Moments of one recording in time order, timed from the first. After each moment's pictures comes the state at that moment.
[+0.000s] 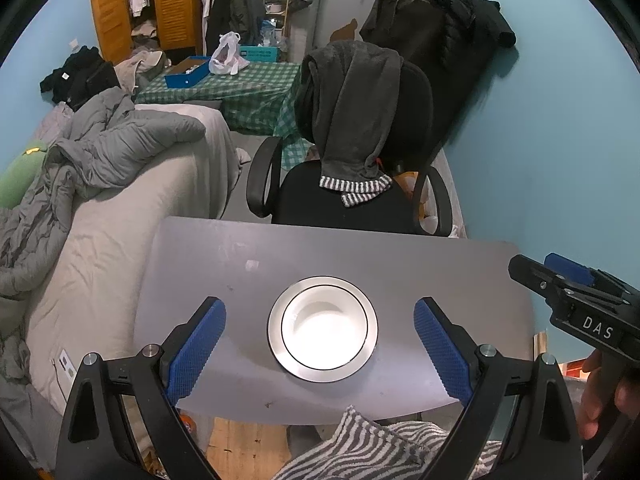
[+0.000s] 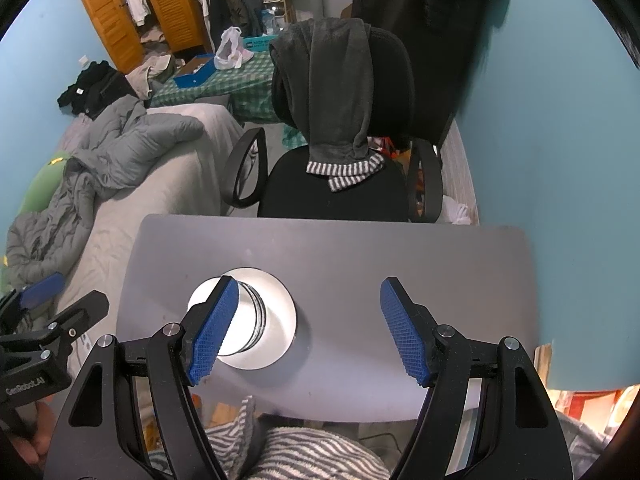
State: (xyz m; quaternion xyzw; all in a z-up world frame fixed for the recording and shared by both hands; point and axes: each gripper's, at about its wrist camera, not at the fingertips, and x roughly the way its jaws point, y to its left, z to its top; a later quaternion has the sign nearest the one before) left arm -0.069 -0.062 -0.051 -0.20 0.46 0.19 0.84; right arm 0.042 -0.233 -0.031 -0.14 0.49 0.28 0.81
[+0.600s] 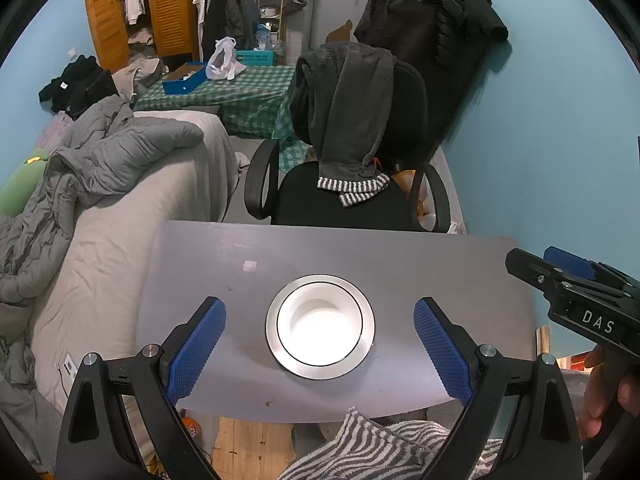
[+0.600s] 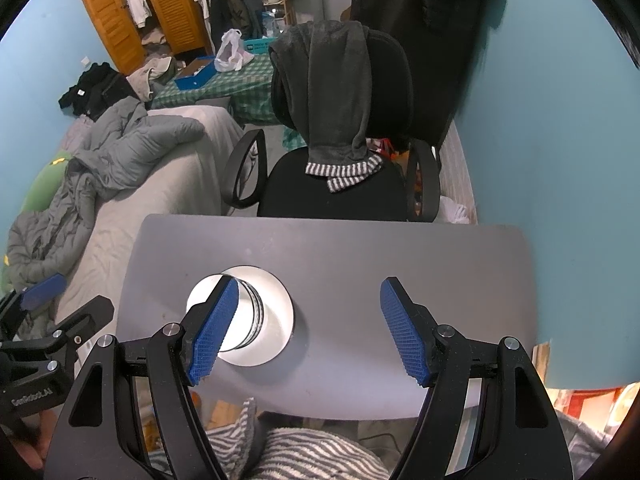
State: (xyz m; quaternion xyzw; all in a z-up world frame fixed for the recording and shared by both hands) left arm -0.068 -0.078 -0.047 -0.19 0.46 0.19 0.84; right arm 0.040 -0.234 -0.031 -0.14 0.49 0.28 0.81
